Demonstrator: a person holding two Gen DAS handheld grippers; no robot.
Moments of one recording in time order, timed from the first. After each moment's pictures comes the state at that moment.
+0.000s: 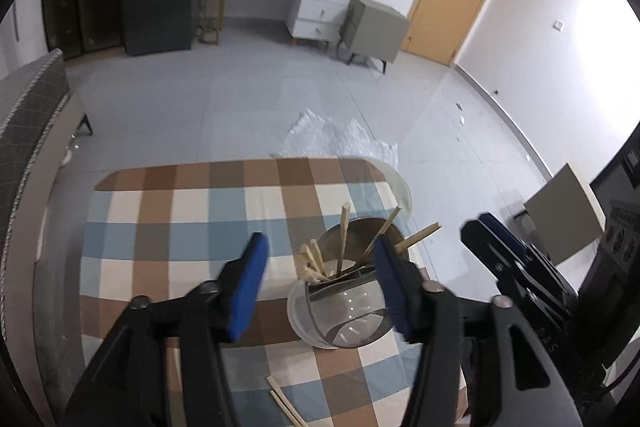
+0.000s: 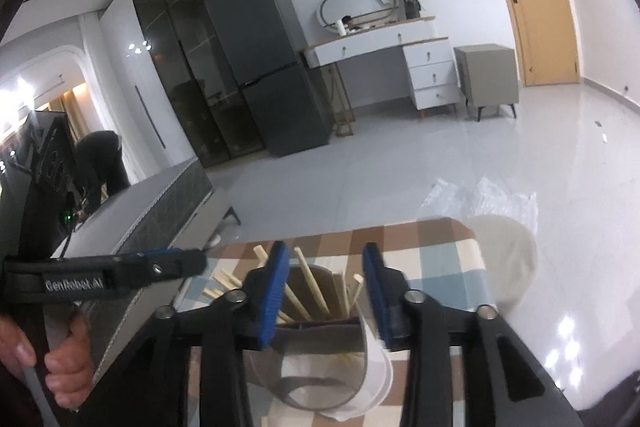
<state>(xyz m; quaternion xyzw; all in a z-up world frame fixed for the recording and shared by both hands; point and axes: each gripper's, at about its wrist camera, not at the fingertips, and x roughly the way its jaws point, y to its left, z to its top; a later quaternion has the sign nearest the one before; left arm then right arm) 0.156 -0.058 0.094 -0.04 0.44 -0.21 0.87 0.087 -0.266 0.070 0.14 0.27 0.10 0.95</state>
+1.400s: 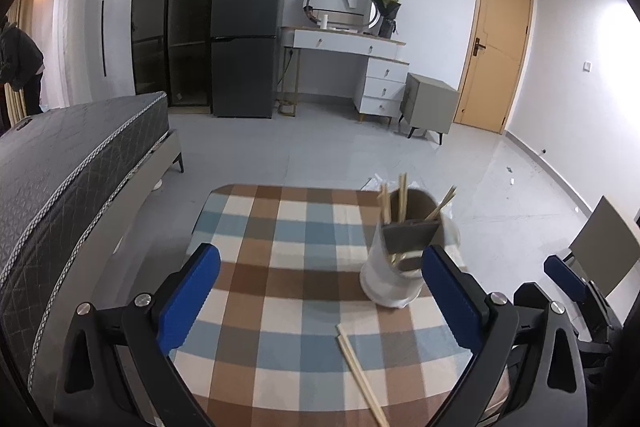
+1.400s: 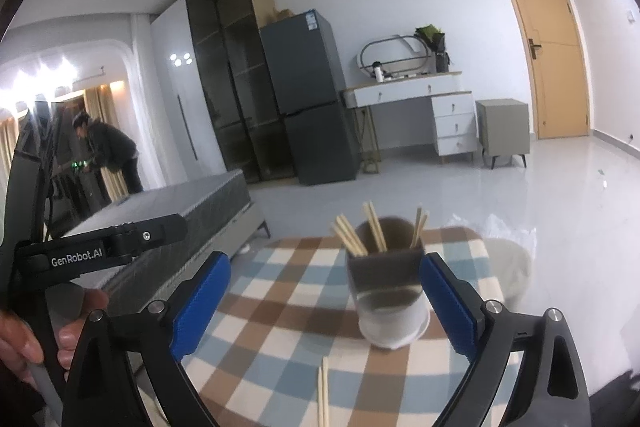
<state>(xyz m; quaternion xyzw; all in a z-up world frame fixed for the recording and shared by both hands) 0.018 0.024 0.083 -0.03 0.31 -0.09 0.95 -0.053 -0.189 0.078 0.09 0.20 0.14 0.97</state>
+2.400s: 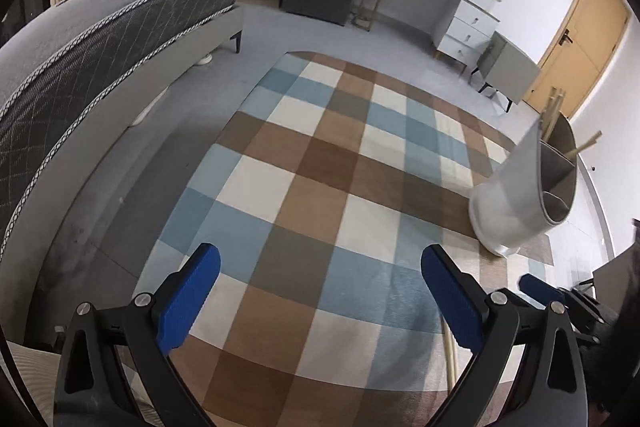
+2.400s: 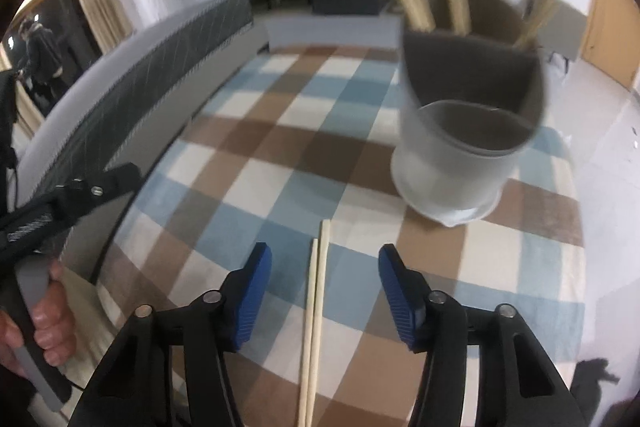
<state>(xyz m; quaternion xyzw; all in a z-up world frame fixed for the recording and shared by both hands) 0.047 0.101 -0.050 -0.13 0.45 0.01 0.88 0.047 -0.119 -0.073 -0.02 0.49 0.18 0.85</state>
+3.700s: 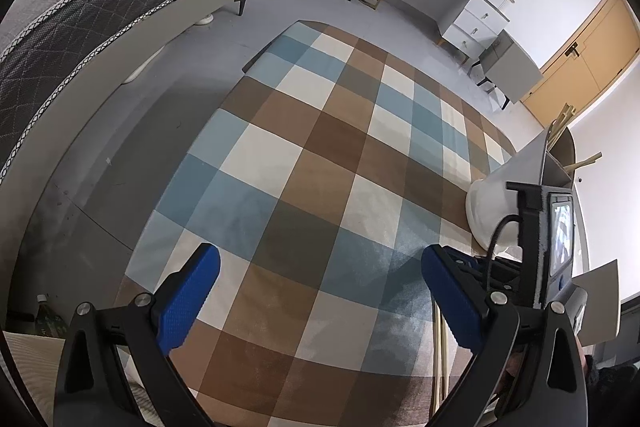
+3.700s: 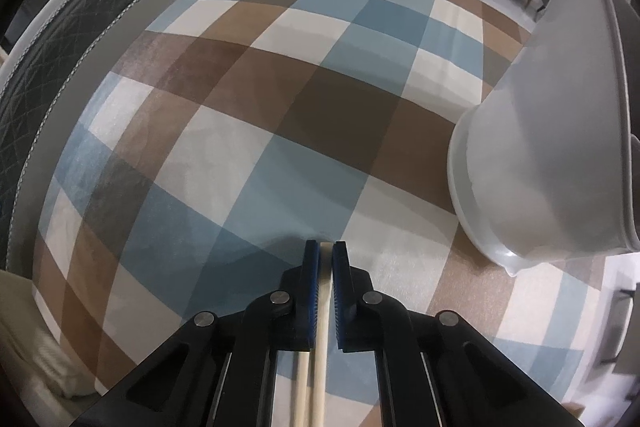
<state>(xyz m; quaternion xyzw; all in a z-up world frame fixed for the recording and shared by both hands) 0.052 0.125 -0.055 -0.19 0.50 -0.01 0.85 0.111 -0.066 -0.129 -0.11 0.58 0.13 0.80</state>
